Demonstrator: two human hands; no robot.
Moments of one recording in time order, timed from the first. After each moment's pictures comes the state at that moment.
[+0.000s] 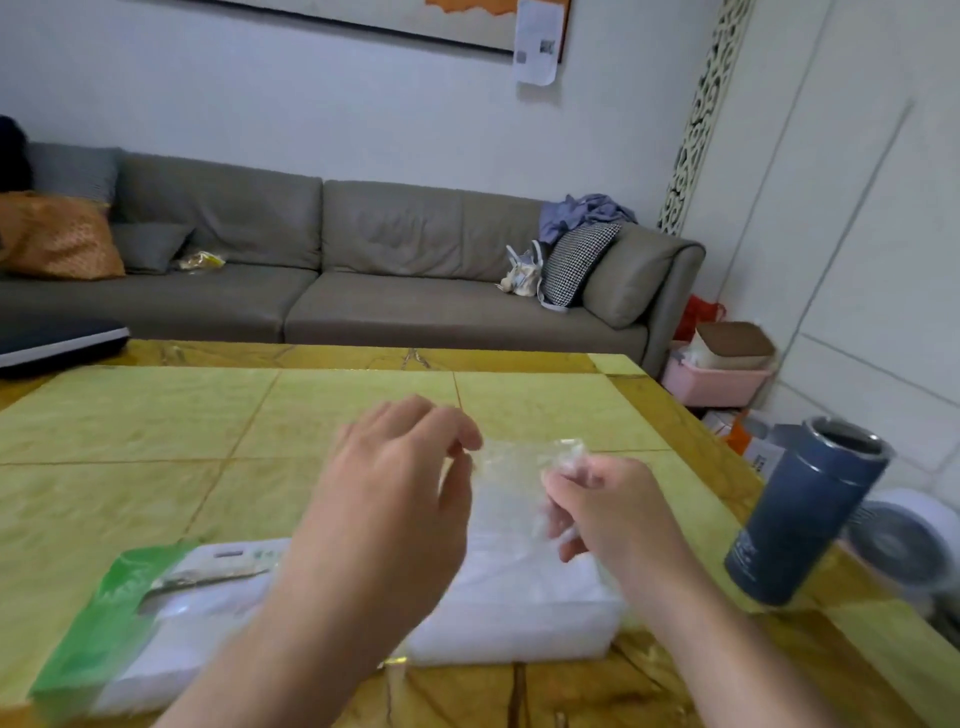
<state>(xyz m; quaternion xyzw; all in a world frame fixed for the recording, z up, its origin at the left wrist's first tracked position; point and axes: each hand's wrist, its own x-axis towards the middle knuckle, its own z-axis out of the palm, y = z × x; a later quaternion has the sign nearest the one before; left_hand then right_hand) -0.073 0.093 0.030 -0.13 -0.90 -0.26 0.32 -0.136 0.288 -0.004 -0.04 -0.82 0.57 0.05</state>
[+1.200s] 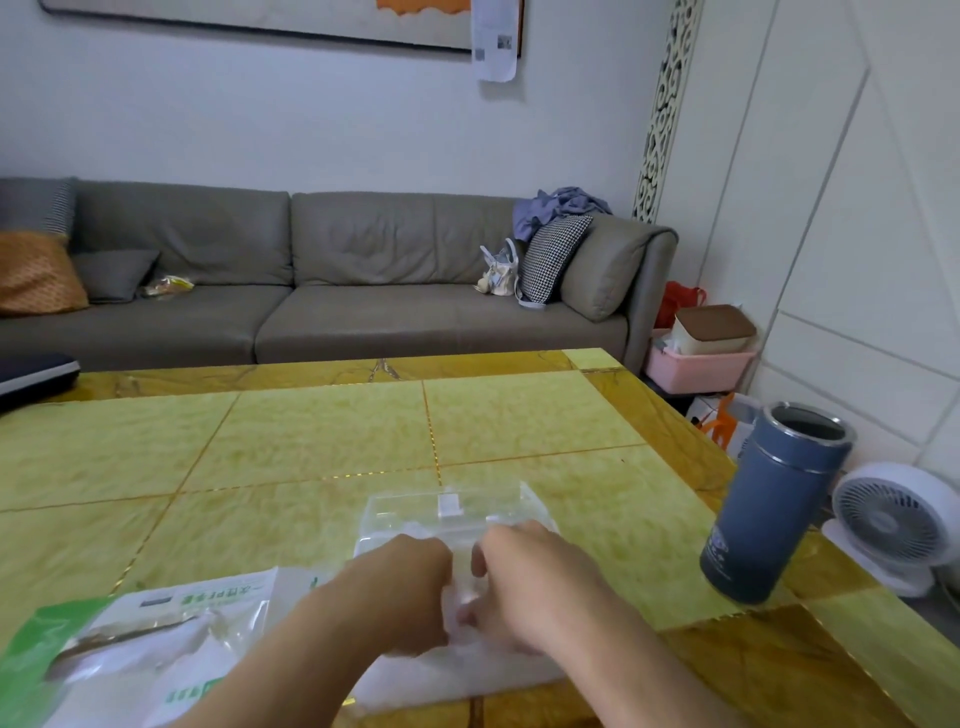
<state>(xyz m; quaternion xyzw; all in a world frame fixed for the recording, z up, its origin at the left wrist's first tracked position) -0.146 0.141 -0.036 -0.08 -0.98 -0.03 -0.17 -0.135 0.286 -0.016 0.09 -0.98 0.09 -0.13</state>
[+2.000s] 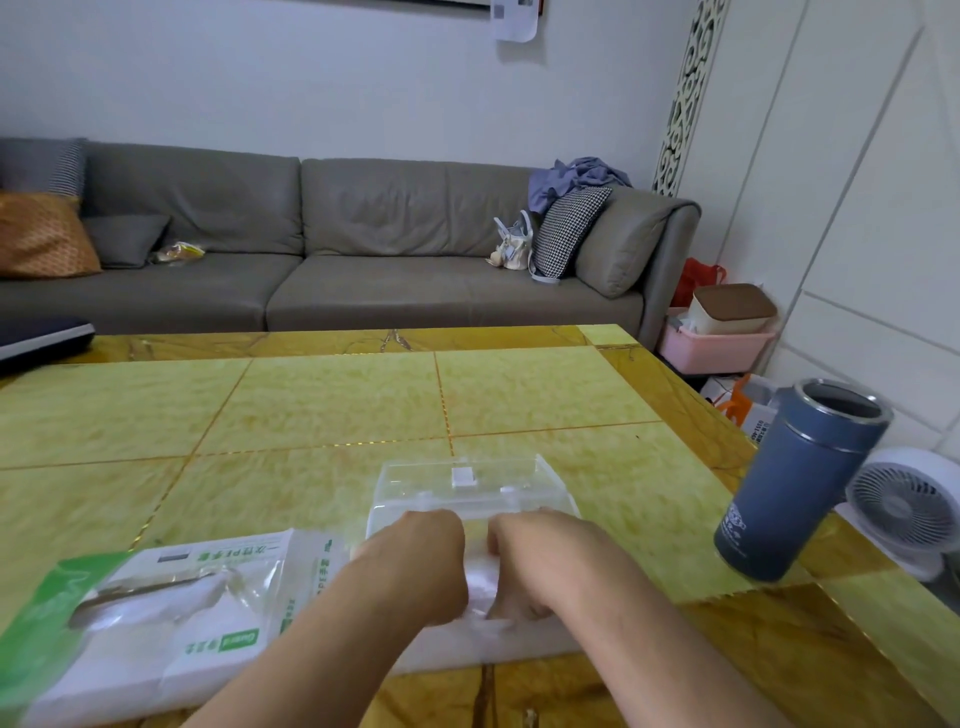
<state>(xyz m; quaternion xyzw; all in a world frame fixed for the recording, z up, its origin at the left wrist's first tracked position) -0.140 0.152 -0.041 0.01 -0.99 -0.05 -0.16 -0.166 0.275 -0.038 0.06 -0.97 -0.01 -0.25</state>
